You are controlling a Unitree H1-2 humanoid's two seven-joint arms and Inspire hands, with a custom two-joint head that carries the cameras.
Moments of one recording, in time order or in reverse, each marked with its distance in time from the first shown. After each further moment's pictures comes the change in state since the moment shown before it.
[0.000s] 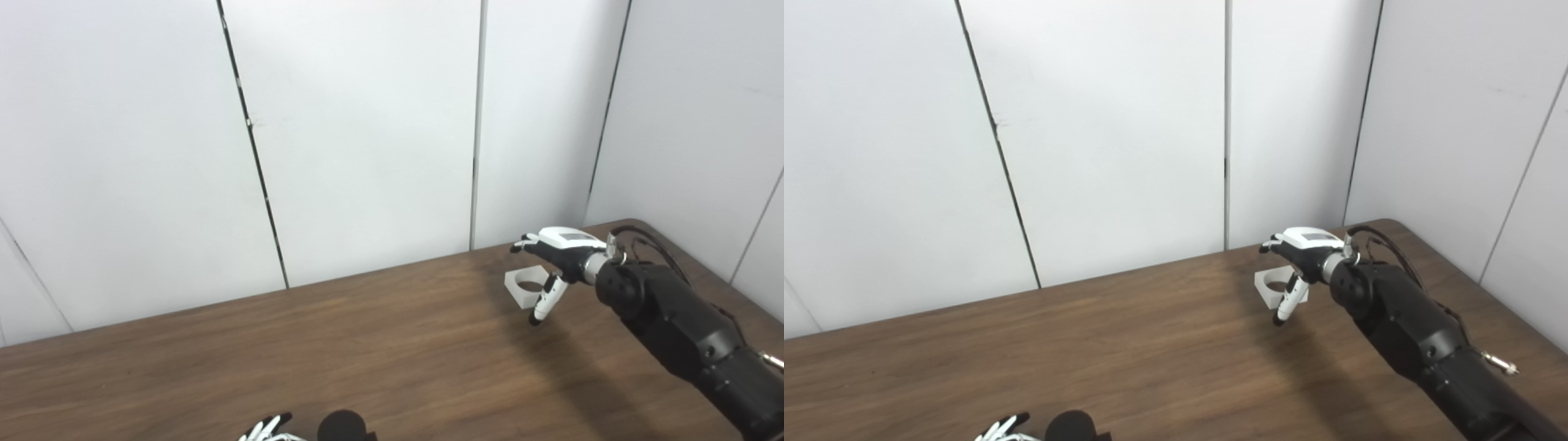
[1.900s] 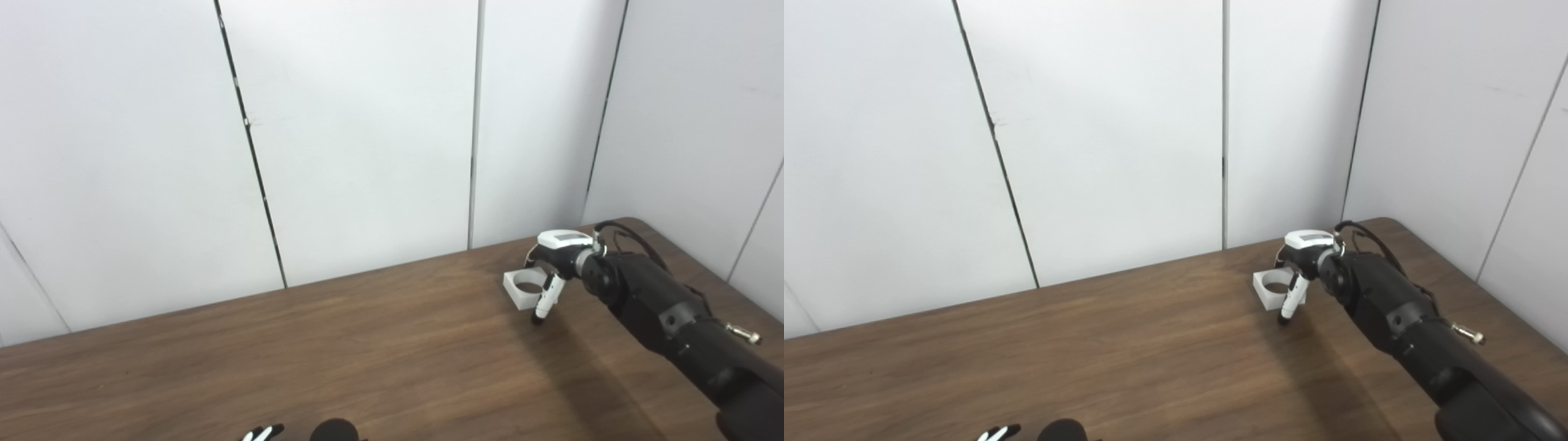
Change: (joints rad) left arm 0.036 -0.005 -0.011 -0.083 0.053 0.089 -0.035; right arm -0.145 0.035 0.114 0.351 -0.056 -0.118 -0.072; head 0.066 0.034
